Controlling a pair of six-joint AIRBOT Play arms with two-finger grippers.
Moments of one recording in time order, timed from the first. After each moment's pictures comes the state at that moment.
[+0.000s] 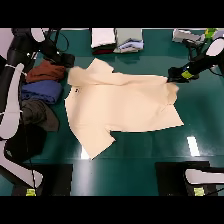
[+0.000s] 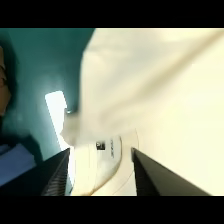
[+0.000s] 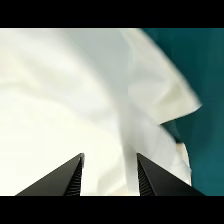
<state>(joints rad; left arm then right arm) -0.18 -1.74 1.97 1.49 -1.34 -1.51 -0.02 -1.45 1.51 -1.35 1.34 1.57</state>
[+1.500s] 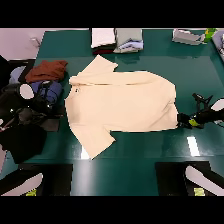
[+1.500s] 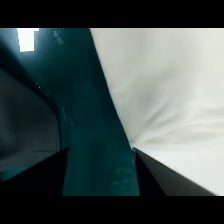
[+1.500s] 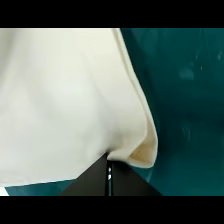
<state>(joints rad) -0.11 -1.12 0.87 1.39 -1.22 -1.67 -0.32 -1.09 0.65 -1.31 1.13 1.47</state>
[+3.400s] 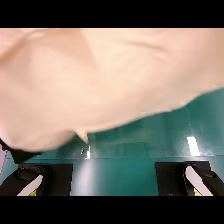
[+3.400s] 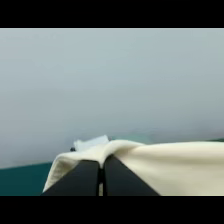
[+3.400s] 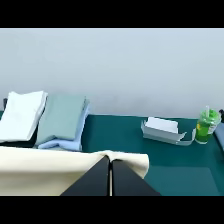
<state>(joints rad) -0.24 -0.81 2.01 1.56 -1.10 -1.60 -0.31 -0.83 2.03 -1.28 1.35 1.50</state>
